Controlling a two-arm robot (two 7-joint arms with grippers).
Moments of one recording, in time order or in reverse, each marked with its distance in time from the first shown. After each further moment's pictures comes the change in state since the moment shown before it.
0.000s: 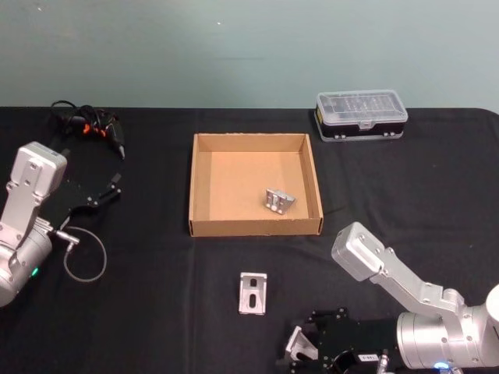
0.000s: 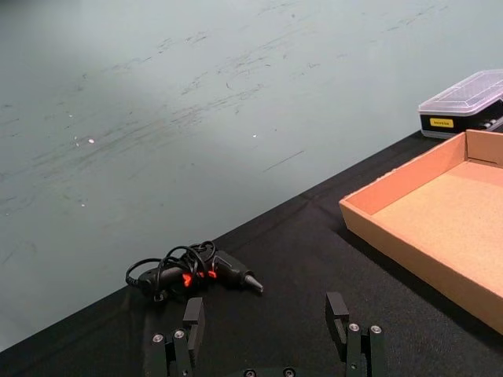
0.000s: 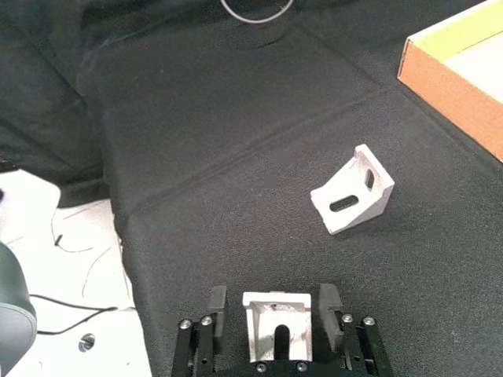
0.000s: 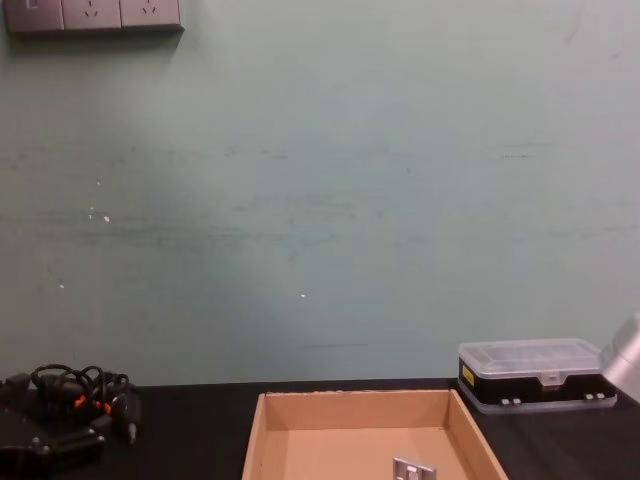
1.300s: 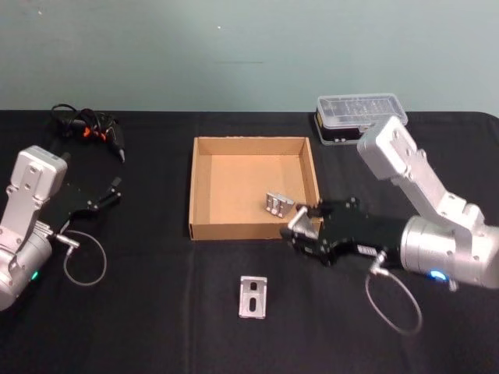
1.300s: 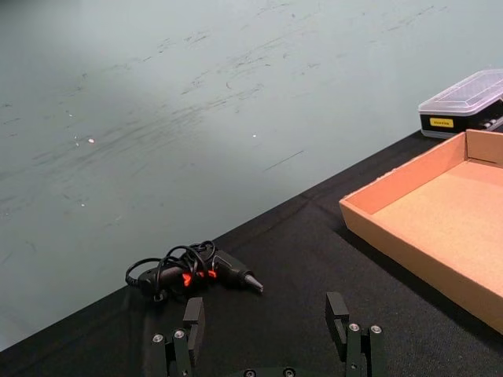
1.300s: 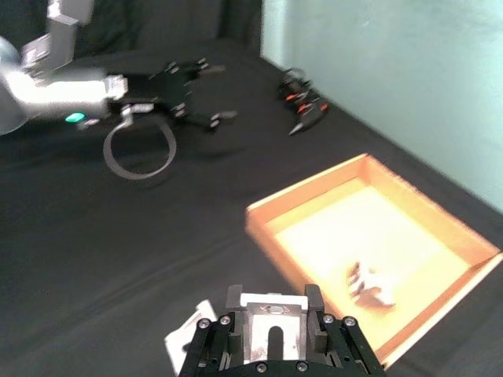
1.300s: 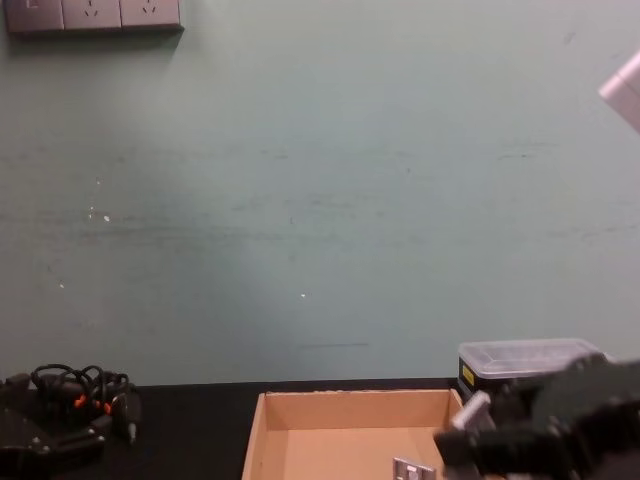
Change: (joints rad) left arm 0.000 0.000 0.000 0.000 0.000 0.000 0.000; right arm 0.075 -0.096 0.150 -0.024 -0.043 -0.055 -0.140
